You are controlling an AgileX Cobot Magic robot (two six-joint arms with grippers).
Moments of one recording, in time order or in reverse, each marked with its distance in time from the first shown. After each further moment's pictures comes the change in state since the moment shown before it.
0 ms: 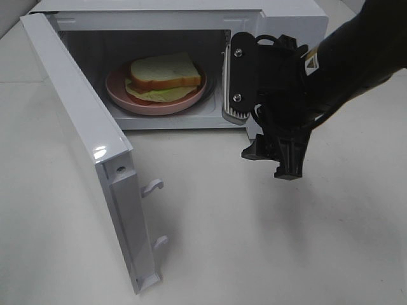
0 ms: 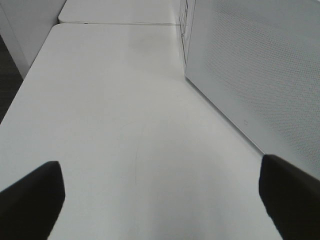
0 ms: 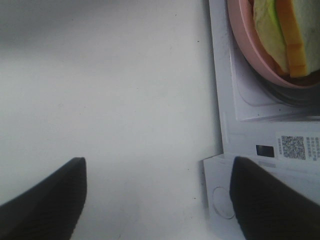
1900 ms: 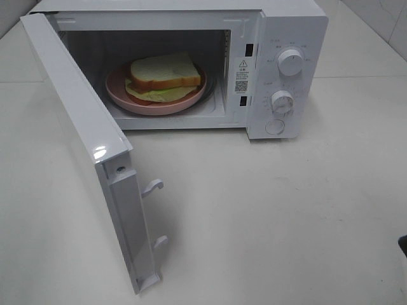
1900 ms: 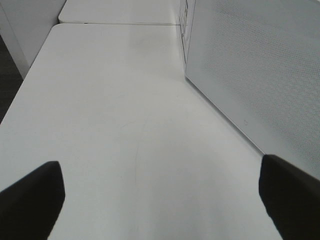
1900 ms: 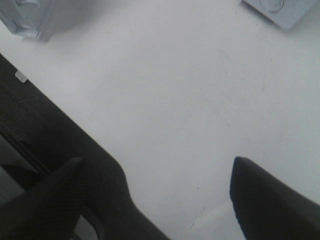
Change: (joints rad) left arm 0.000 0.000 0.000 0.000 0.000 0.000; right arm 0.000 -0.881 0.359 0.000 0.514 0.815
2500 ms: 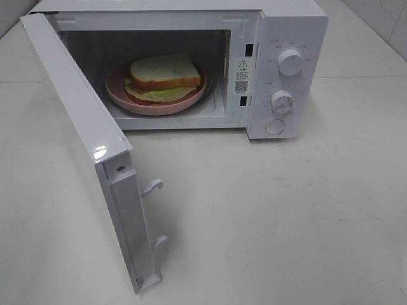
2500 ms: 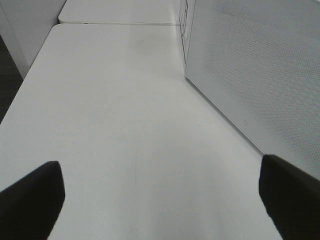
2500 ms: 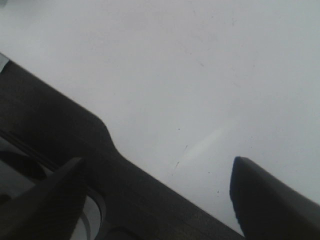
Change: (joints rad) left arm 0.000 0.000 0.000 0.000 0.000 0.000; right arm -0.016 -0.155 0.000 -0.095 0.234 0.156
